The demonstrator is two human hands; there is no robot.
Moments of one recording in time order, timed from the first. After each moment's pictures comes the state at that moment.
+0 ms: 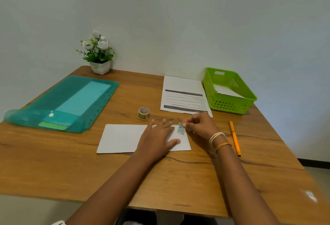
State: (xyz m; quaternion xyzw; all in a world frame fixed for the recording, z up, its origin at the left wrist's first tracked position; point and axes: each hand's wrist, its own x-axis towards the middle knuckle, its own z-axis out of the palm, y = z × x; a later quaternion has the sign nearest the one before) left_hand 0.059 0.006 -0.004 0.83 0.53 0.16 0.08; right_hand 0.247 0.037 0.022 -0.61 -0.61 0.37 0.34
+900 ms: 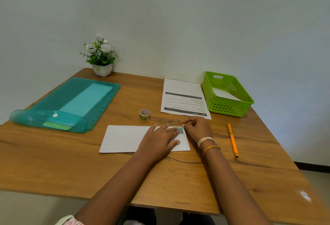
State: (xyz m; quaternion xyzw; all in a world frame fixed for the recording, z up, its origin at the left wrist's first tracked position) left_hand 0.060 0.007 -0.009 0.86 0.49 0.13 0.08; right_hand 0.231 0.040 0.006 -0.69 -0.61 0.19 0.34
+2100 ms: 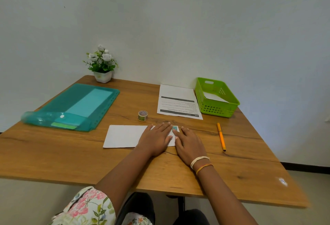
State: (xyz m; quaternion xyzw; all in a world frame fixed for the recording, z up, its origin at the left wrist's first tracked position) left_hand 0.062 0.012 -0.020 0.86 0.50 0.08 0.02; right_hand 0.224 -0.032 -0.020 -0.66 -0.73 -0.02 0.17
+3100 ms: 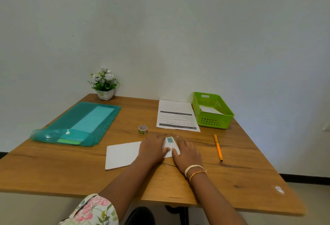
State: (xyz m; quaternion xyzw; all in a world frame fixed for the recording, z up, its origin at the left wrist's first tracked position) left_hand 0.066 0.001 0.007 0.80 0.58 0.12 -0.01; right_hand 0.214 -0.031 -0.014 -0.70 -0.68 -0.01 0.20
